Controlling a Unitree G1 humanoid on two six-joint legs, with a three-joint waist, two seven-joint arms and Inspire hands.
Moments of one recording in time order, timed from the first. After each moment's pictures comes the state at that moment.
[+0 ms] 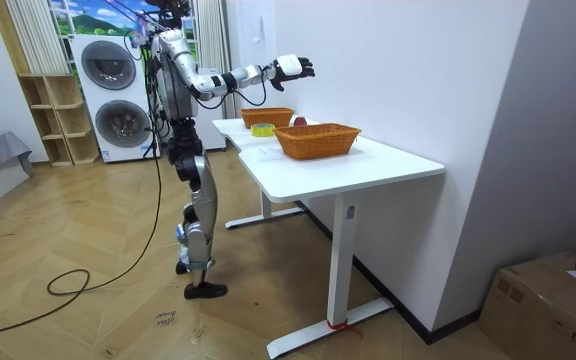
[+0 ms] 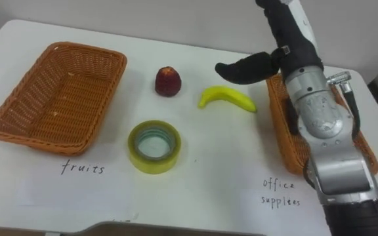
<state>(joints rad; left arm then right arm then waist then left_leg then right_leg) 0.21 0.24 0.05 1.02 0.07 0.09 0.15 -0.32 -0.45 0.07 -0.06 -0.04 0.11 0.06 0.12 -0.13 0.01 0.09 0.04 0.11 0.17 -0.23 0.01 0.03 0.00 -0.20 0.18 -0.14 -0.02</state>
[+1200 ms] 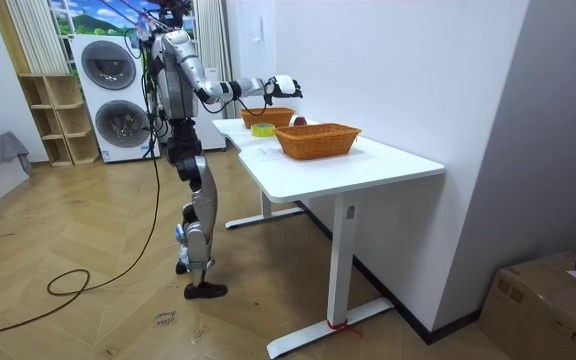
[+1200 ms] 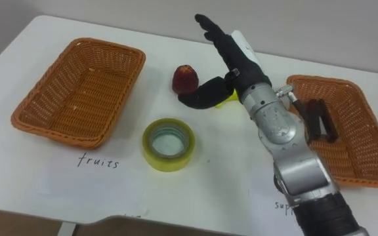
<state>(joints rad) 0.15 0.22 -0.01 1.08 0.07 0.12 0.16 -0.34 -0.37 0.23 0.06 -0.05 0.12 0.11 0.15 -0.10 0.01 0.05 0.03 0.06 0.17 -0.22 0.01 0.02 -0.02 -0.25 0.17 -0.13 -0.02</state>
